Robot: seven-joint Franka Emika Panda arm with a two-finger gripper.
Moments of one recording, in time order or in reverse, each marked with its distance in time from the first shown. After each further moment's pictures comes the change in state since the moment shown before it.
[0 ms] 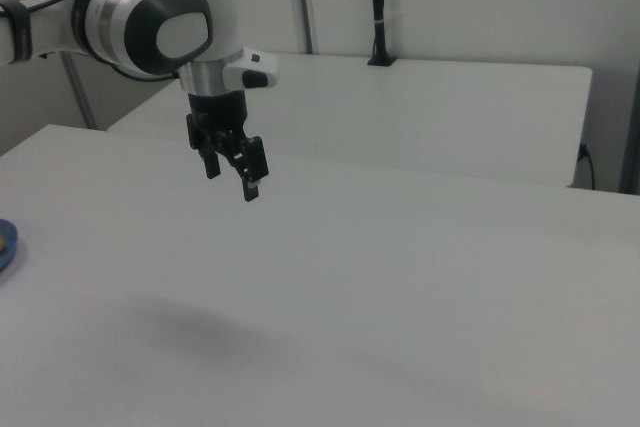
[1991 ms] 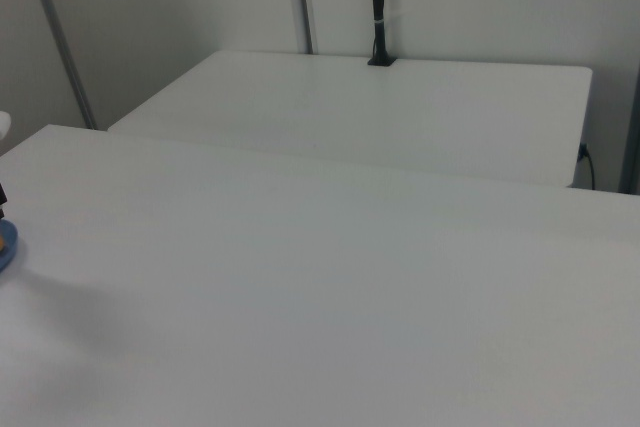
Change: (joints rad) arm 0.835 0.328 0.021 0.121 0.126 0.311 0.621
